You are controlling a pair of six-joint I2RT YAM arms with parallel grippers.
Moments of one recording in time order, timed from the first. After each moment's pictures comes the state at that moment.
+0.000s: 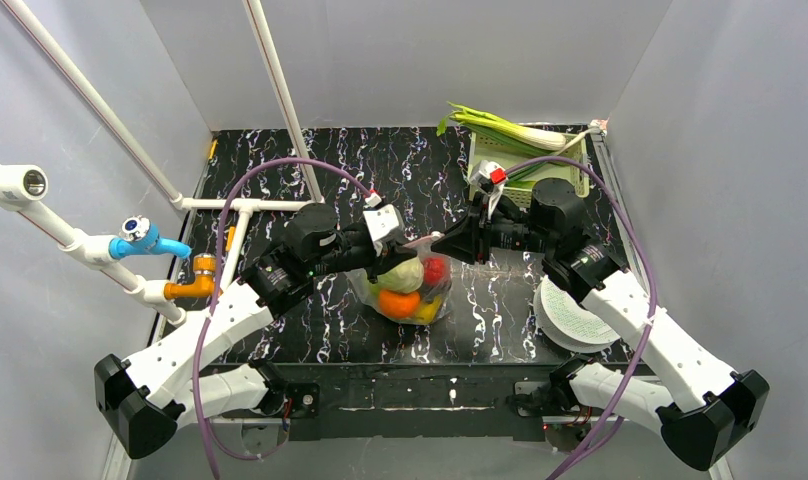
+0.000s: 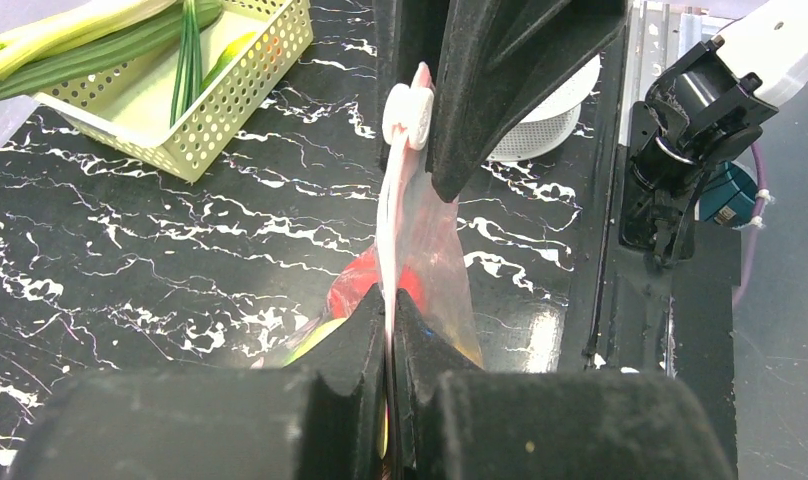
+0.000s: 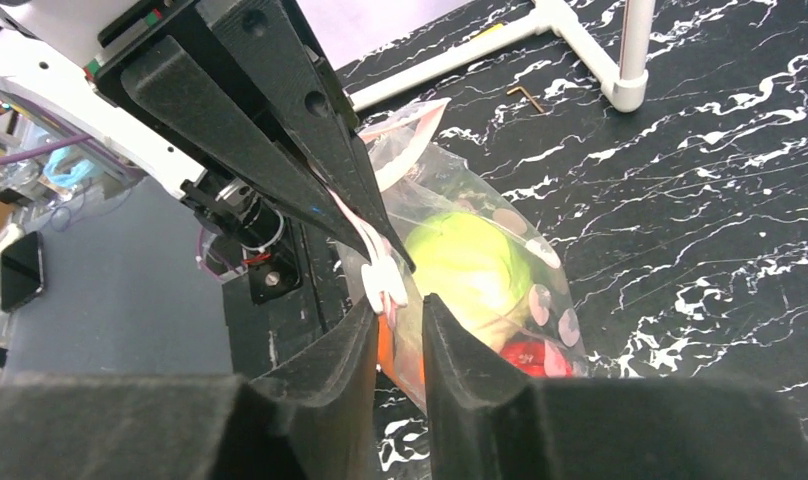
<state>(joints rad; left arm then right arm) -0.78 1.03 0.95 -0.17 0.46 0.17 0.61 1.01 1.01 -0.19 -0.74 0.18</state>
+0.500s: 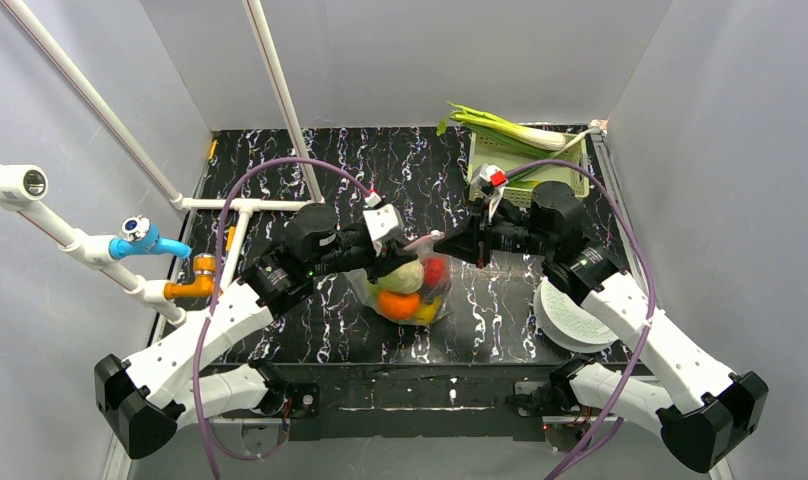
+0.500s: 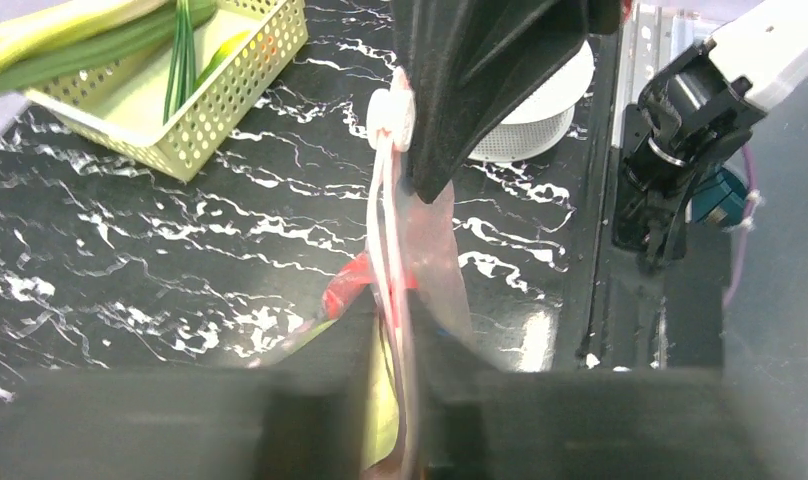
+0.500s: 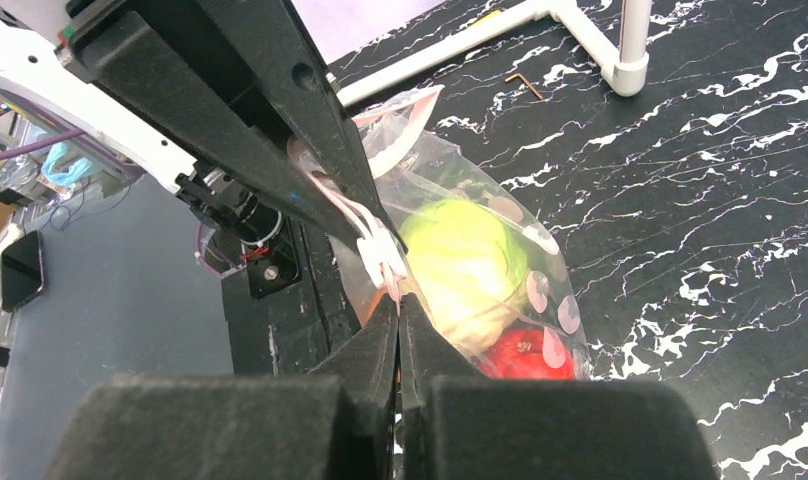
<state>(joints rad) -0.78 1.02 0.94 -0.17 0.46 0.16 0.60 1.00 0.97 -0.18 -0.74 0.19</state>
